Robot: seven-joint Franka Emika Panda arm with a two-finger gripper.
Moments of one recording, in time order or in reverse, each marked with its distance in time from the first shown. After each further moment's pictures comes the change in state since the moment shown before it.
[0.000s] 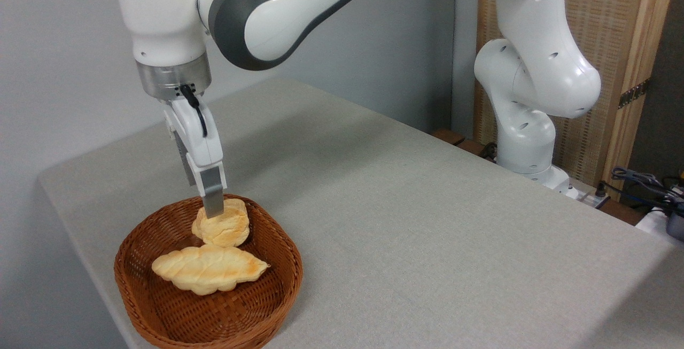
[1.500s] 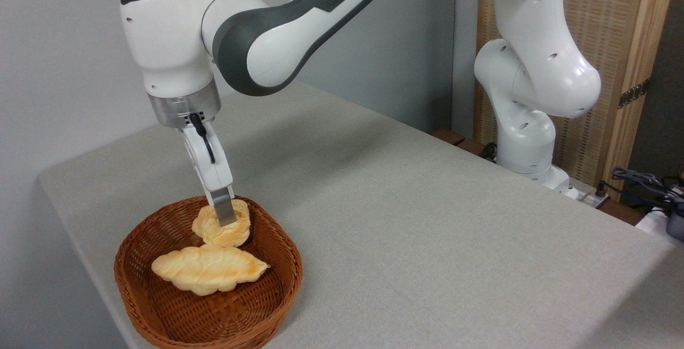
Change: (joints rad) arm 0.000 0.023 0.000 -0.048 0.028 0.004 0.048
